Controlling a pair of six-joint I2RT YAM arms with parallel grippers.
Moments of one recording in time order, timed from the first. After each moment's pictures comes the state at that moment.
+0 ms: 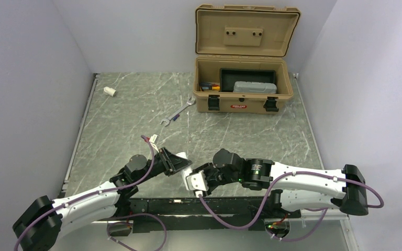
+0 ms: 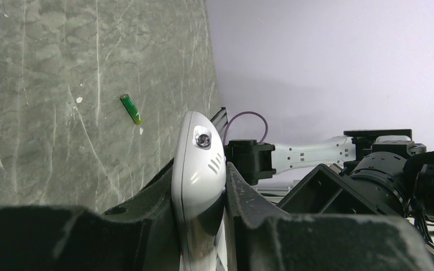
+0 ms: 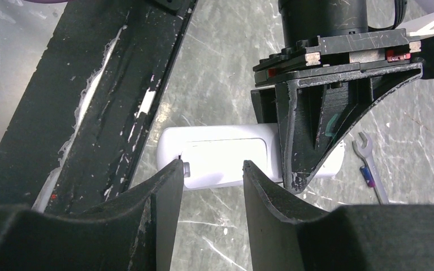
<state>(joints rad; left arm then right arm) -0.84 0.78 0.11 0.56 0.18 -1.30 1.29 1.05 0.76 -0.25 -0.26 -0.69</state>
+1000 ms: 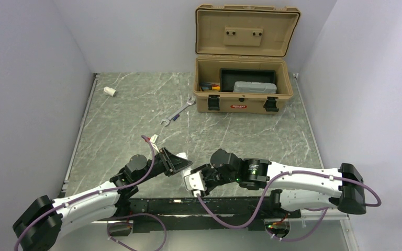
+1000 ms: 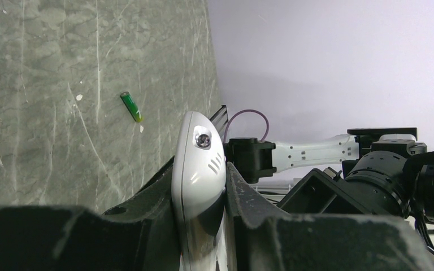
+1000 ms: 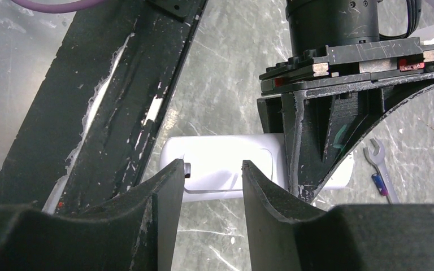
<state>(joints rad) -0.84 0.78 0.11 0.56 0.19 -1.30 1.29 1.09 0.76 -0.22 -0.29 -0.66</state>
